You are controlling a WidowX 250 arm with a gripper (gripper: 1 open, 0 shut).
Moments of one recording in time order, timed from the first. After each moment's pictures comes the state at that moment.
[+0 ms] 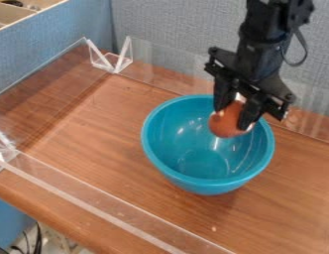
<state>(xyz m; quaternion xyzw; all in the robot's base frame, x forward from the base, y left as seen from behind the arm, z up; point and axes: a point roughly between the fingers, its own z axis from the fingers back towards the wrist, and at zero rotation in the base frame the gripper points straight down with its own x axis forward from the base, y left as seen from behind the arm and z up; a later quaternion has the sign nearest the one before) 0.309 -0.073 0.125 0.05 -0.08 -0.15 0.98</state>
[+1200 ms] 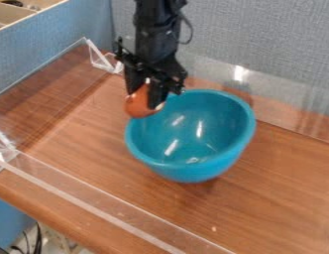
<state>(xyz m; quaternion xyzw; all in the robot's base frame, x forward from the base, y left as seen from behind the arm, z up) 0.306 0.050 0.097 0.06 -0.04 -0.06 1.00</state>
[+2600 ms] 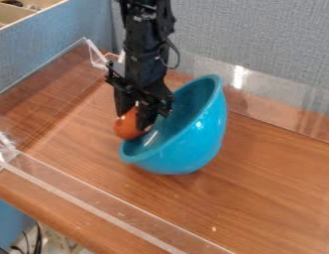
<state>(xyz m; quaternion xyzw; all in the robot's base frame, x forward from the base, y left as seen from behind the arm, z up) 0.296 0.048 0.074 0.05 -0.02 -0.08 1.00</state>
